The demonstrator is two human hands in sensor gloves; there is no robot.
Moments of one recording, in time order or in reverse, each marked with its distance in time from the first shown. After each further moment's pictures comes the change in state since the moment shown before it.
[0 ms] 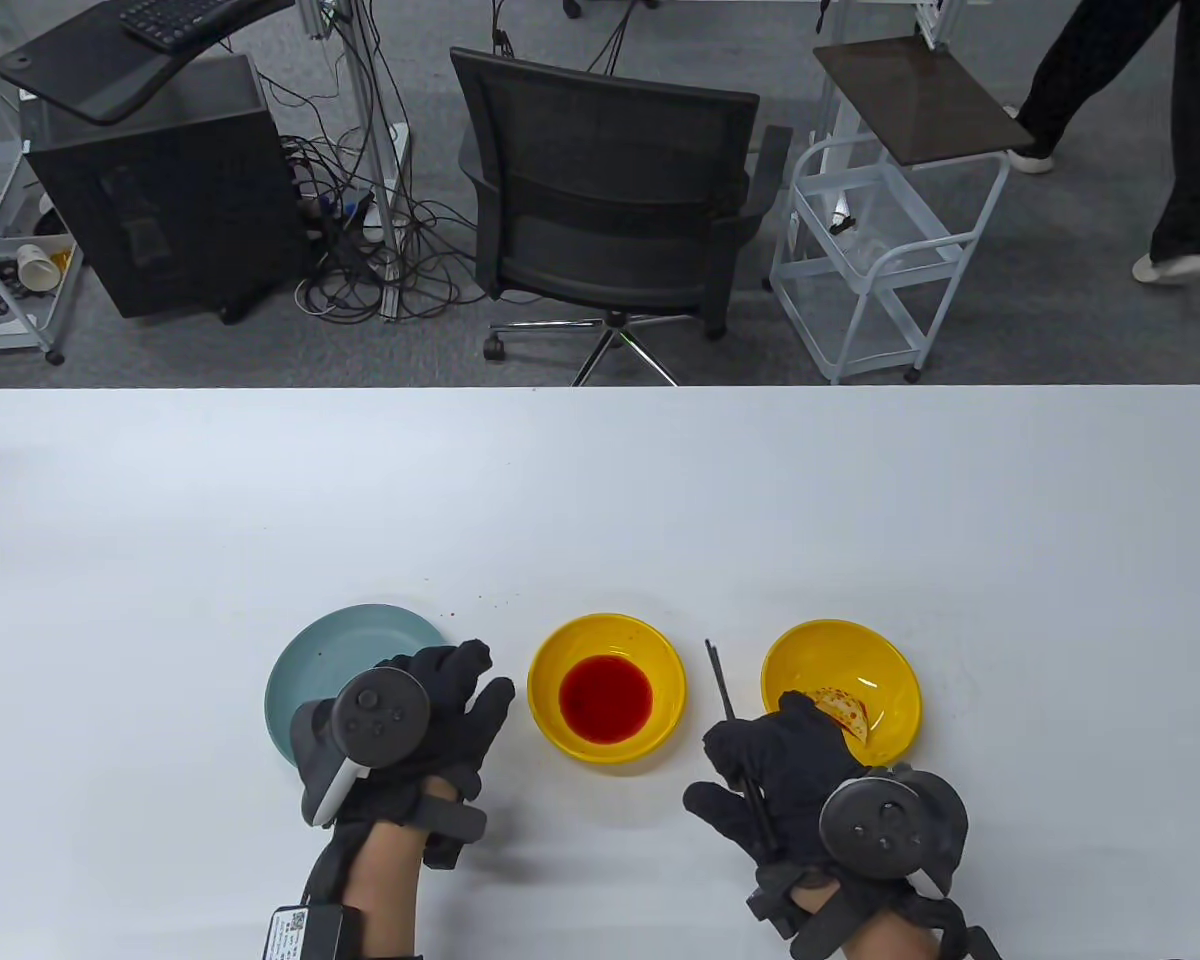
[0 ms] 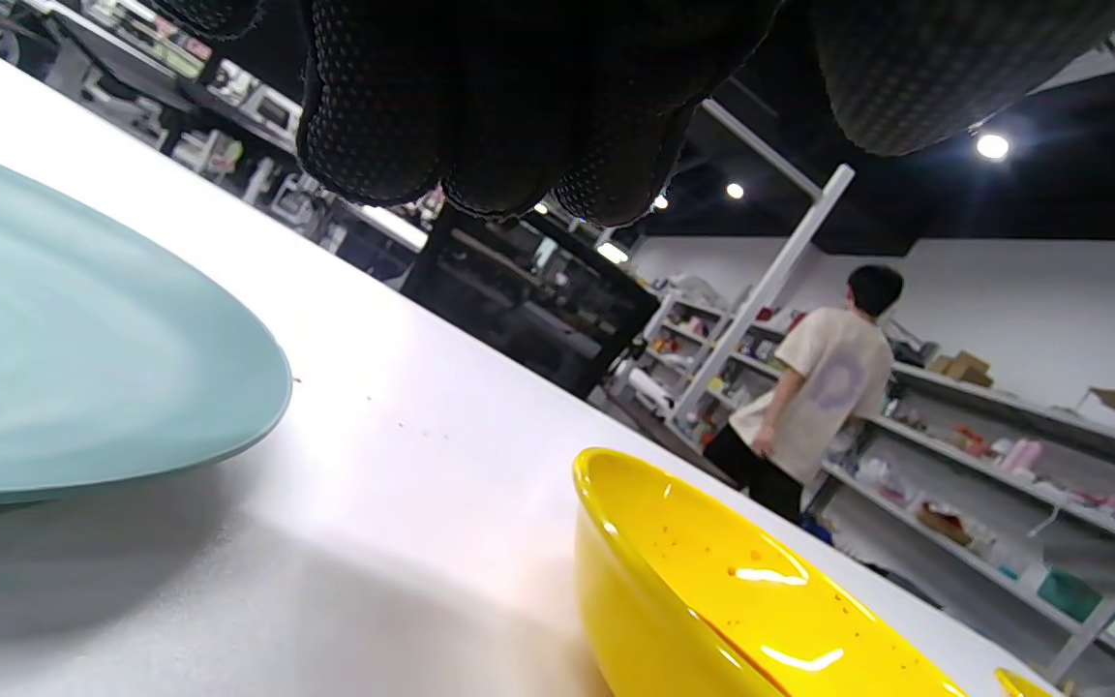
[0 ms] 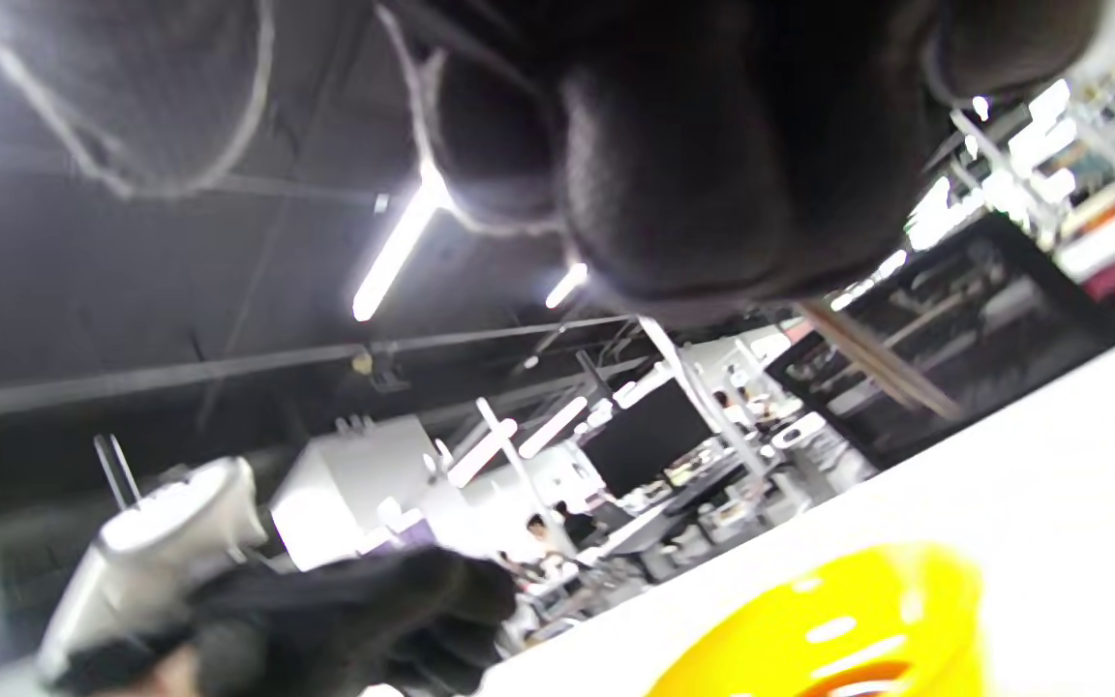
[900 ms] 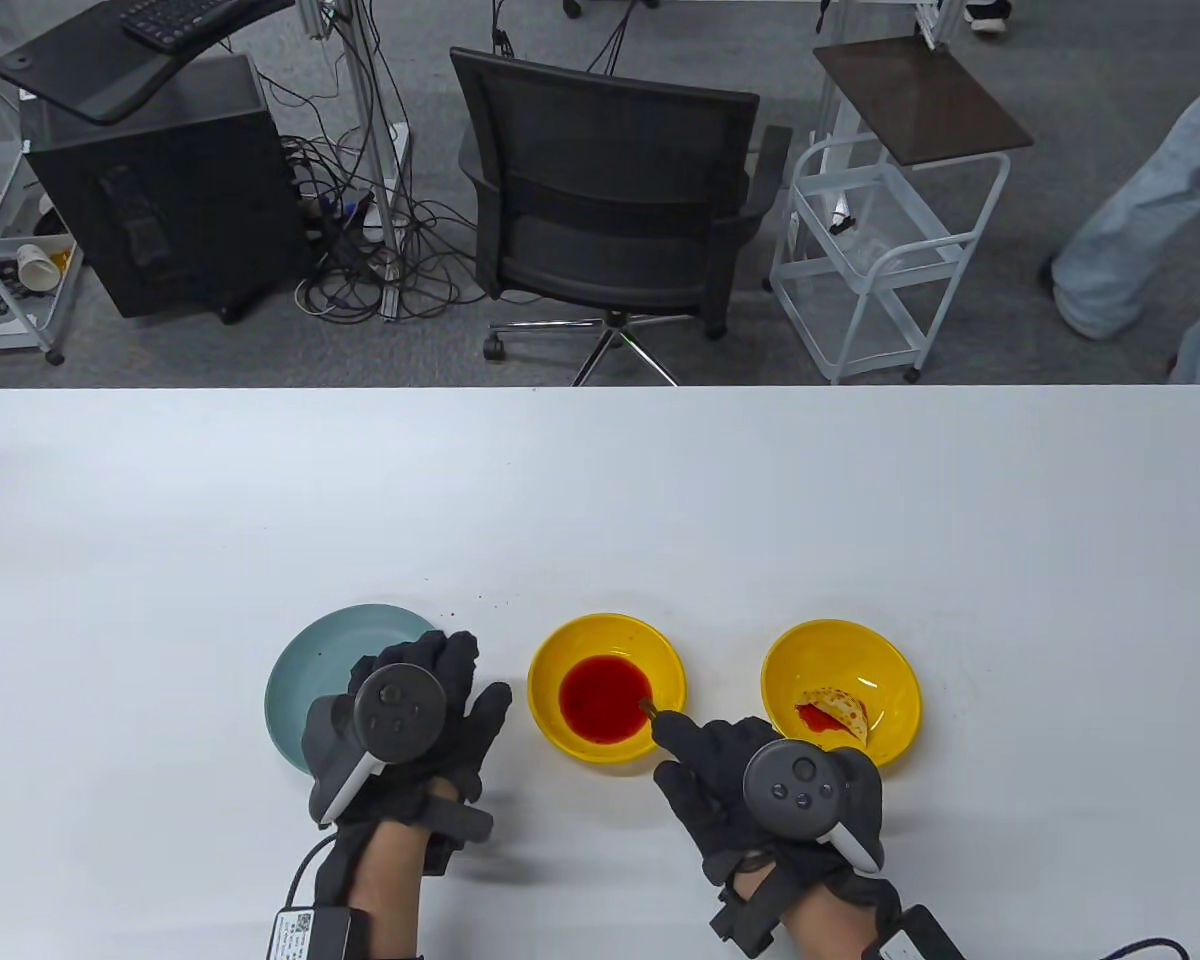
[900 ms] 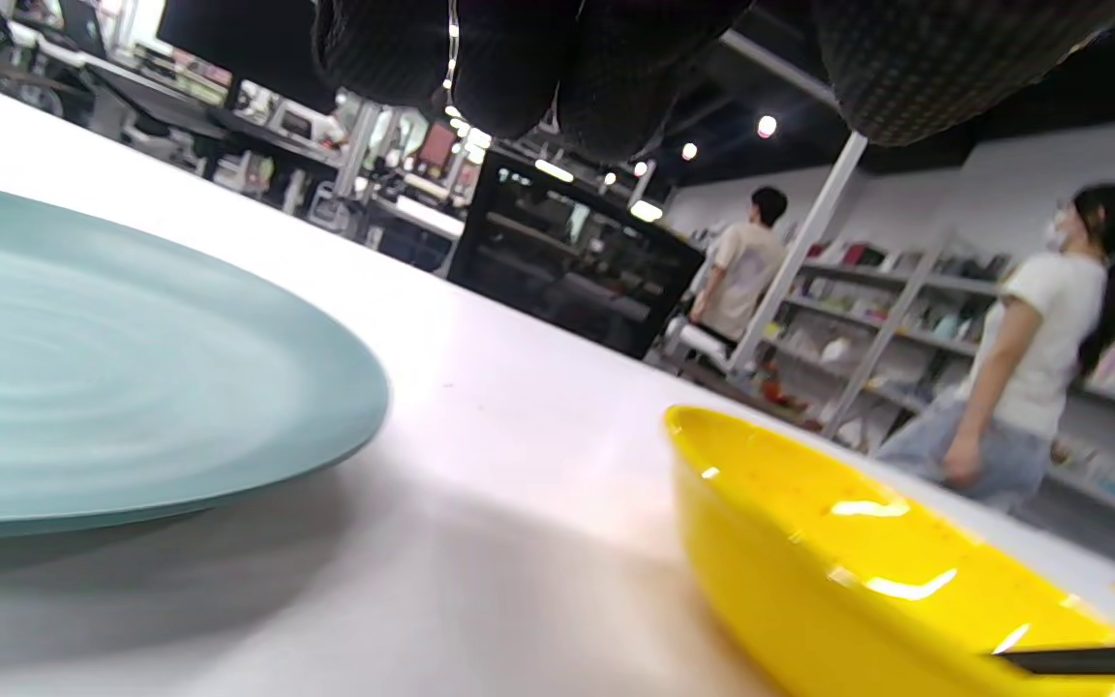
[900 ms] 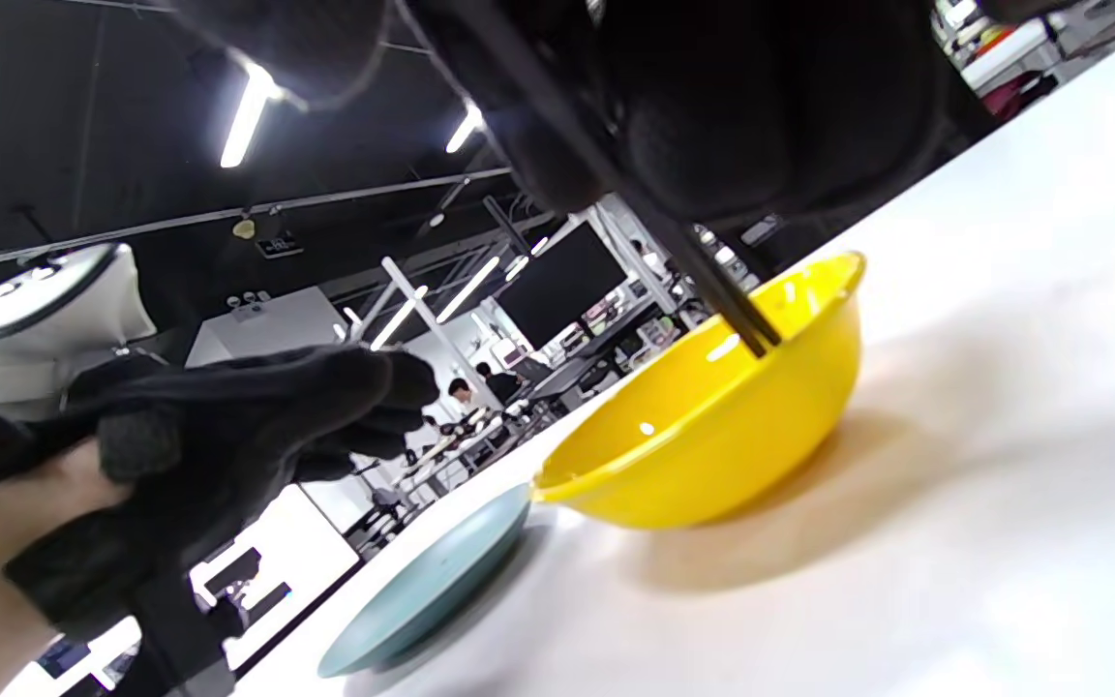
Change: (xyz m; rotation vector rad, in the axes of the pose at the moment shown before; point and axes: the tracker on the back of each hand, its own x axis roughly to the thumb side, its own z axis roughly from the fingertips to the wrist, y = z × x) left_hand 0.001 -0.007 -0.002 -0.058 0.052 -0.185; right_hand -0.014 0.052 -0.004 0.248 0.161 0.110
